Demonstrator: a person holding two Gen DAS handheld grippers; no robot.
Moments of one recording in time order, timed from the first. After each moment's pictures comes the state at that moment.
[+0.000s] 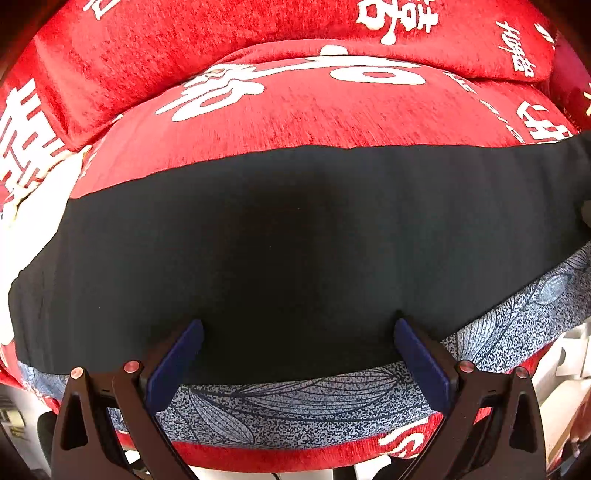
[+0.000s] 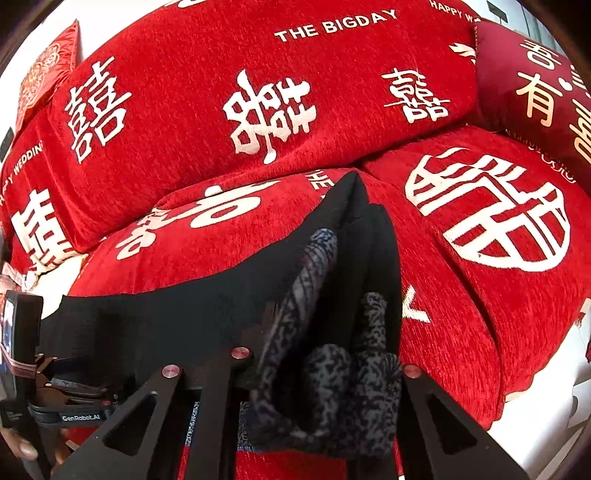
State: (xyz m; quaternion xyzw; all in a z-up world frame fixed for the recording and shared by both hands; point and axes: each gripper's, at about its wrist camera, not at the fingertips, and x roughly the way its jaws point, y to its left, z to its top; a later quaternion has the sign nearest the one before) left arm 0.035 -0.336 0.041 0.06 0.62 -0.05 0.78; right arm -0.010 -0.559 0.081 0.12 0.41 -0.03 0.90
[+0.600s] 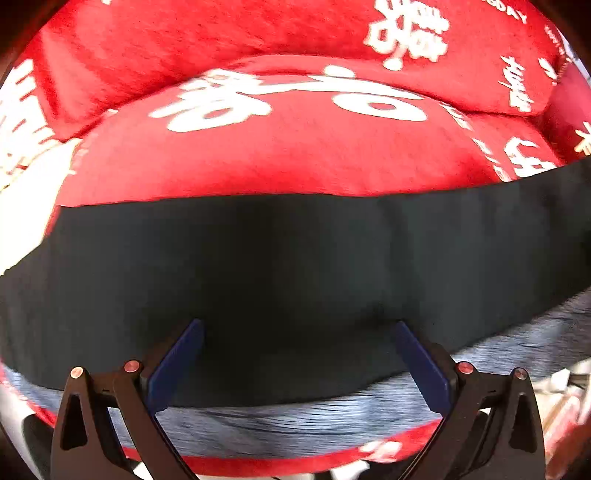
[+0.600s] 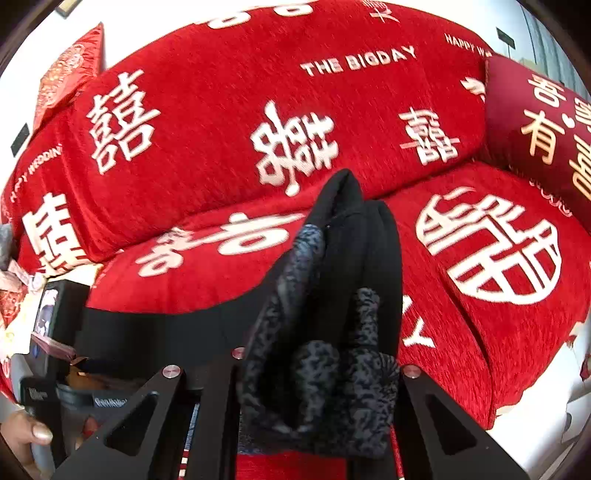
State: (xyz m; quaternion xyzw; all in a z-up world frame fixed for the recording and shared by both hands) left arm 0.060 -0.313 0.051 0.01 0.62 -0.06 0.78; right arm -0.017 -0.518 0.134 0.09 0.37 -0.02 0.93
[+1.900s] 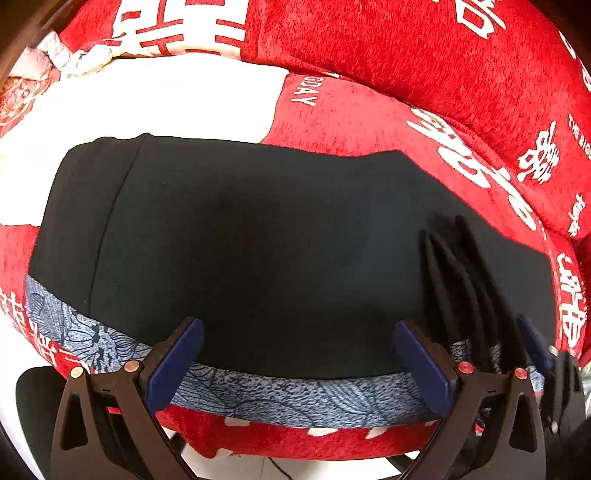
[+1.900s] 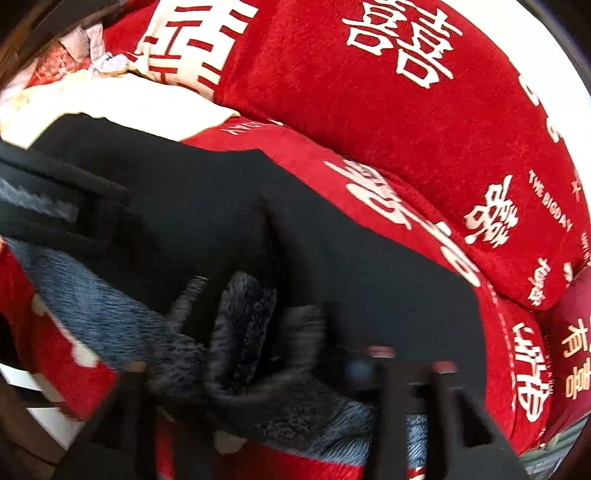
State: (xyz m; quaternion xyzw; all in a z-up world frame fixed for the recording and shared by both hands) left arm 0.005 -0.027 0.036 -0.17 0.59 0.04 0.79; right arm -0.019 -0.152 0.037 -0.23 0.42 0.10 0.87
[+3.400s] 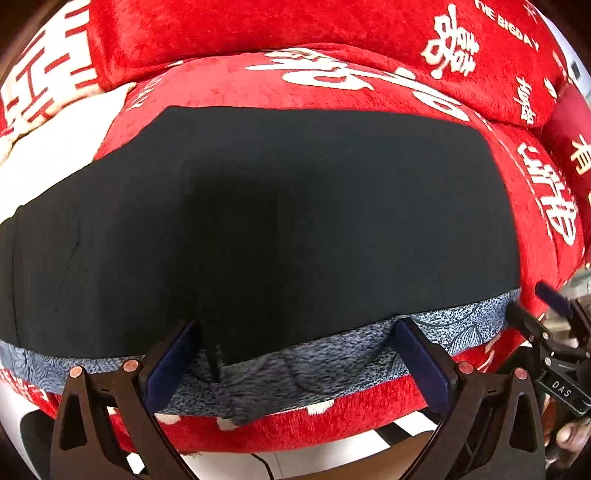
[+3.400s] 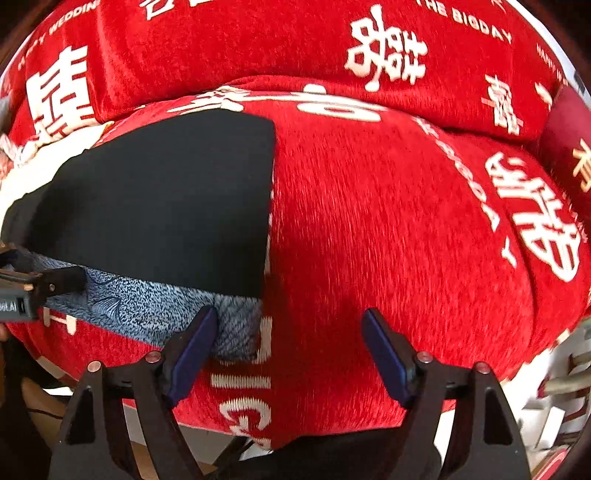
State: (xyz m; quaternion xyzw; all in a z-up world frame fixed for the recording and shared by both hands) left arm 0.014 -0.161 0.035 -0.05 0.62 -0.08 0.78; right arm -0.028 -0.390 0.039 -0.02 0.53 0.01 0.85
